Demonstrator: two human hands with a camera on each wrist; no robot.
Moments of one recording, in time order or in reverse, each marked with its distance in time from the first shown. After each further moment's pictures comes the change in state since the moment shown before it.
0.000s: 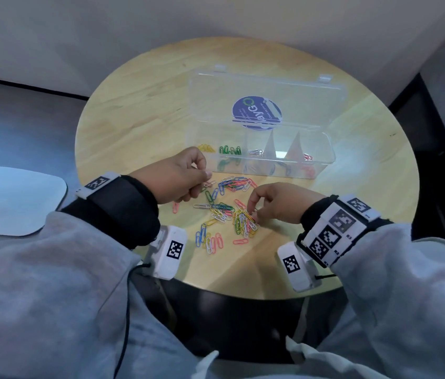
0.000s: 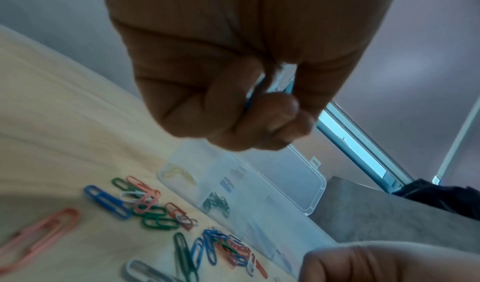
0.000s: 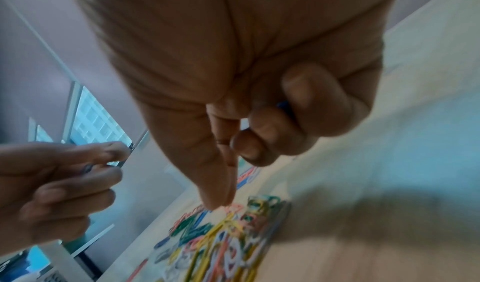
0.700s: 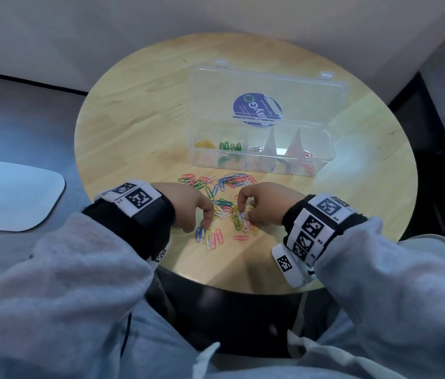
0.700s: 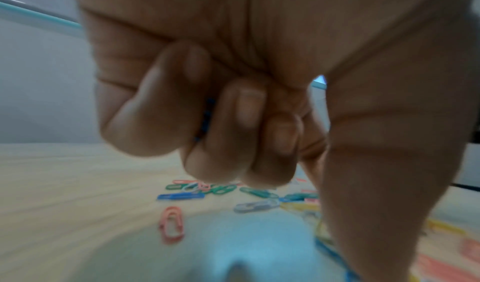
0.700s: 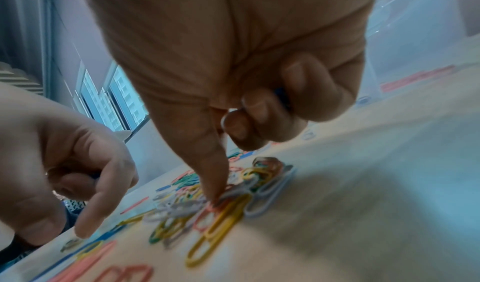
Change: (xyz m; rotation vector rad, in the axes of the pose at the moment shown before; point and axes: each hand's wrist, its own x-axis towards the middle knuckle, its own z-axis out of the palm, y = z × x) left_hand -0.004 -0.006 0.018 0.965 -0.366 -0.090; right_hand 0.011 -0.013 0.016 -0.237 0.021 -0.052
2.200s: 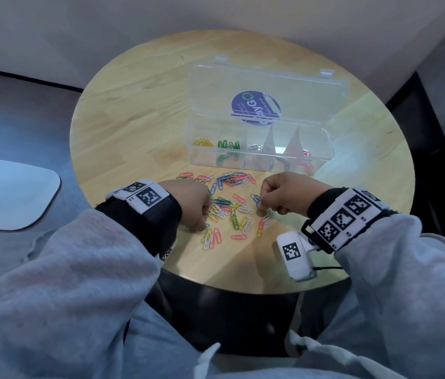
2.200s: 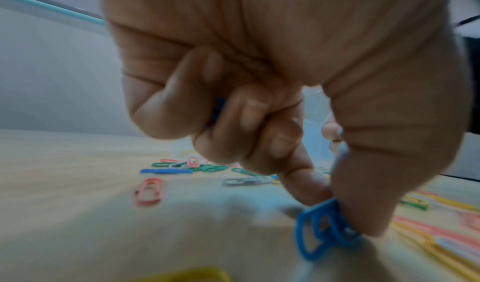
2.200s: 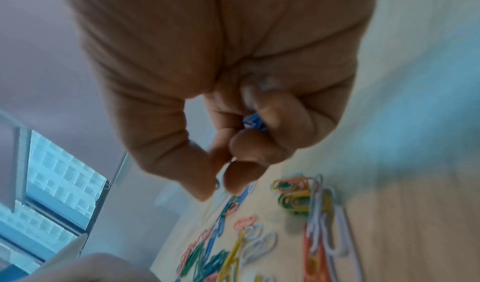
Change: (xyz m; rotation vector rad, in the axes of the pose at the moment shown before) left_hand 0.011 0.011 0.004 0.014 0.097 -0.011; right_hand -0.008 0.029 -0.017 0.493 0.005 0.113
